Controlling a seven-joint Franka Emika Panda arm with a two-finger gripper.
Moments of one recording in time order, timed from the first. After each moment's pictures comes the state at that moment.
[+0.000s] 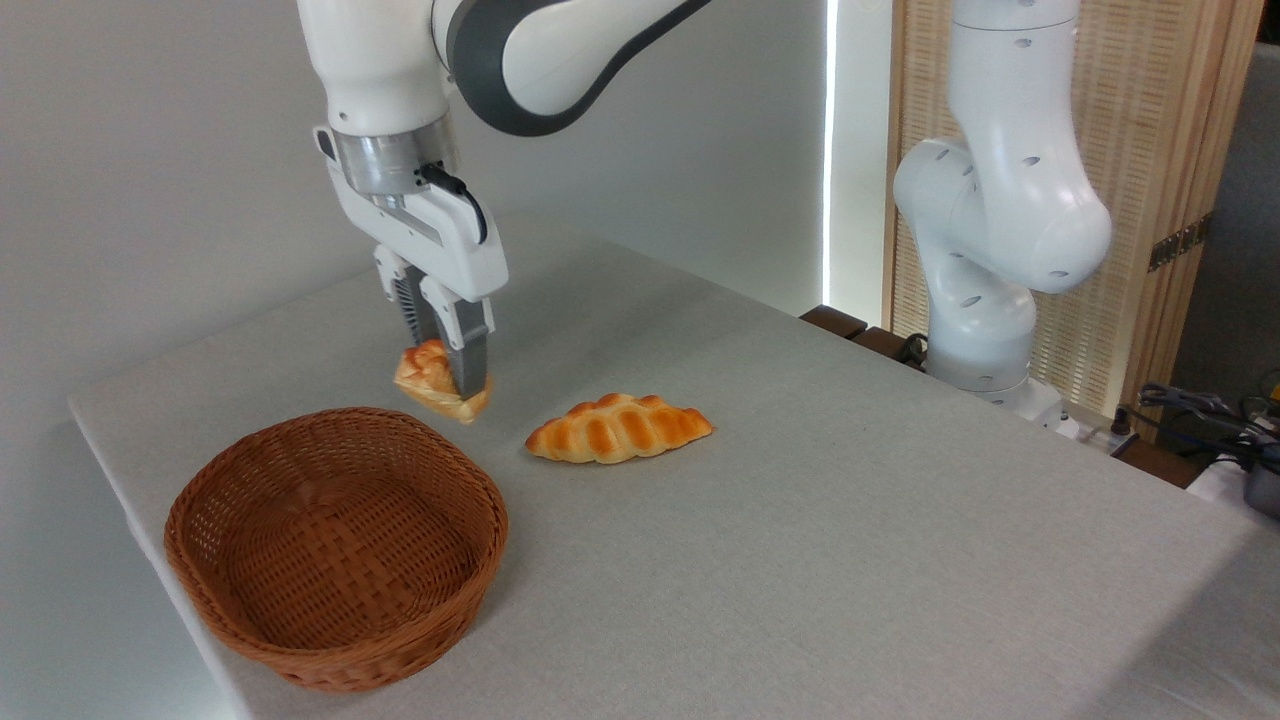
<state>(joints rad) -0.28 0.01 -0.01 -1.85 -0.10 1.90 0.47</state>
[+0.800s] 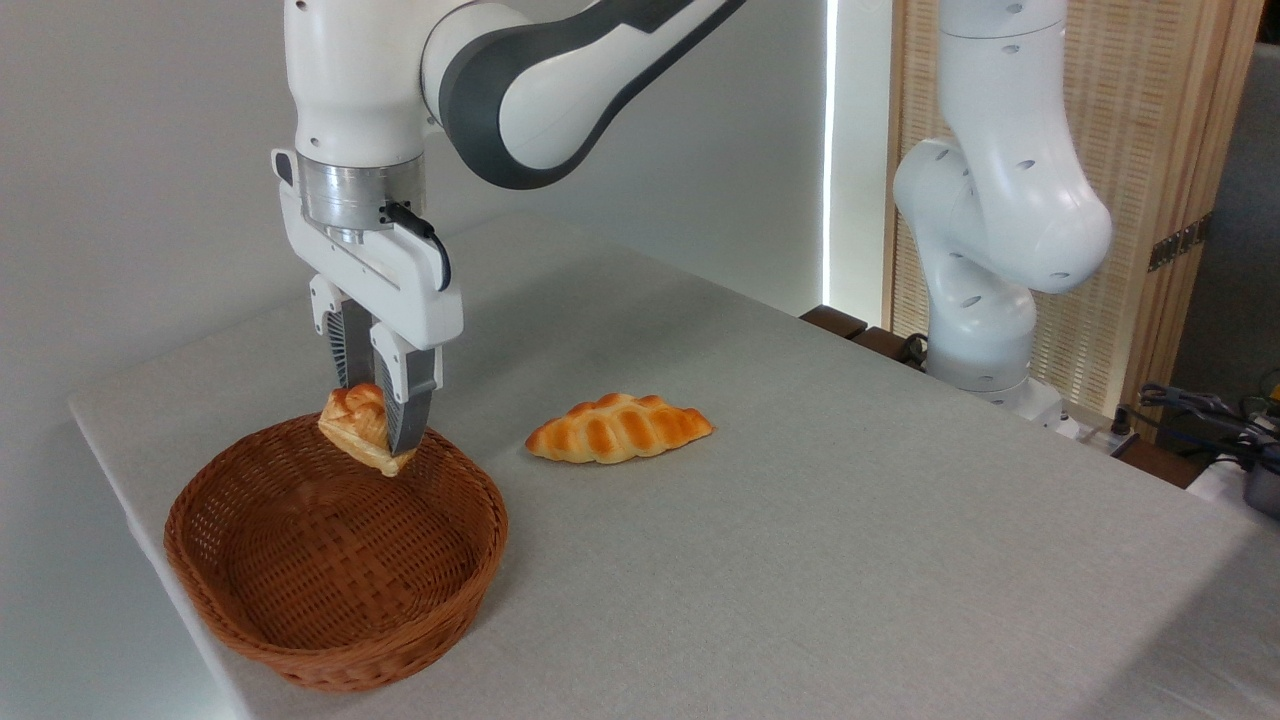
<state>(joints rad) -0.28 0.09 0.02 -1.83 -0.10 2.13 0.49</state>
